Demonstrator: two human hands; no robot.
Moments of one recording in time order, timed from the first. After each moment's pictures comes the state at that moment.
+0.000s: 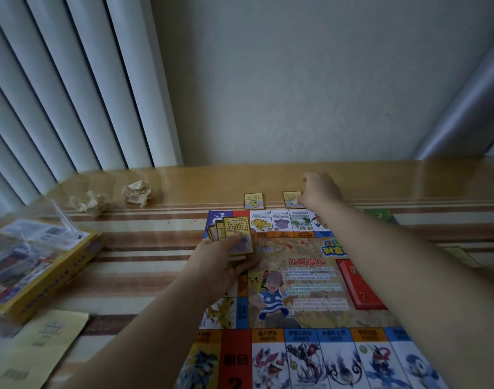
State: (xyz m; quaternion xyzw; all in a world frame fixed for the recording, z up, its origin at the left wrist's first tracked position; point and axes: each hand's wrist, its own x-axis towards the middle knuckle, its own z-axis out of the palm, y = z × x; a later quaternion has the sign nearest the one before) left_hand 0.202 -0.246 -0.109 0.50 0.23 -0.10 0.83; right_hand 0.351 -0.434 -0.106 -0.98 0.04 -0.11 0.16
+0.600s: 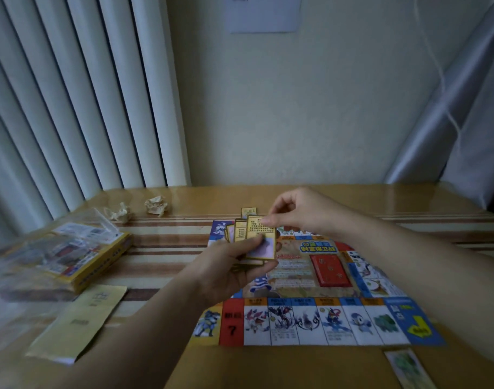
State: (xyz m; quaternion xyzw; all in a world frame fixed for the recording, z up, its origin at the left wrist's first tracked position) left_hand 0.097 -0.264 -0.030 0.47 0.09 -0.20 0.85; right_hand 0.145 -0.424 0.018 -0.89 -0.19 0.07 0.42
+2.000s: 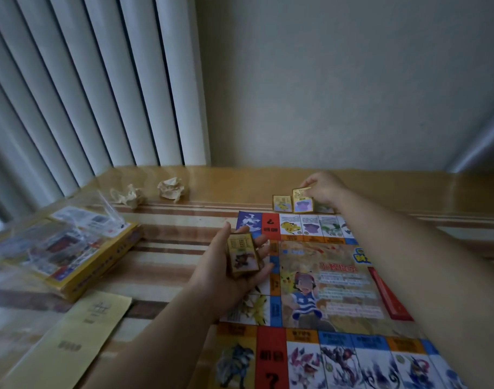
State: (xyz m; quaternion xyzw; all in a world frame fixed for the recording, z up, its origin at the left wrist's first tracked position) left_hand 0.171 -0.212 -0.102 0.38 0.21 -0.12 0.89; right_hand 0.359 -0.393 -0.082 -0.94 0.00 0.00 0.33
